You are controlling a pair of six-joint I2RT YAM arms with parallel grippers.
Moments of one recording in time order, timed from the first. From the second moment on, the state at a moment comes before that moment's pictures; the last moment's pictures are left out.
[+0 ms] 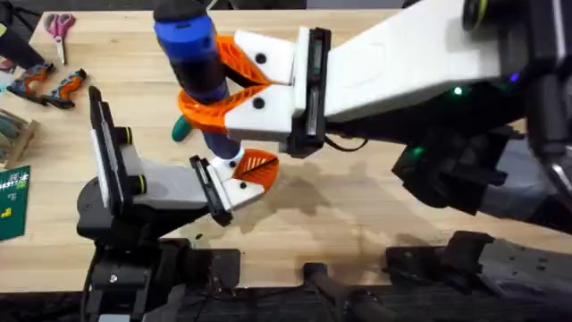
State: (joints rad) left arm -0.01 0.01 0.01 -0.12 1.09 0.01; right arm 0.88 1.24 0.71 0.80 -0.58 -0.06
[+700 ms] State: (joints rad) left arm -0.01 0.01 0.01 -0.12 1.09 0.01; right arm 0.88 1.24 0.71 0.78 -0.58 0.00
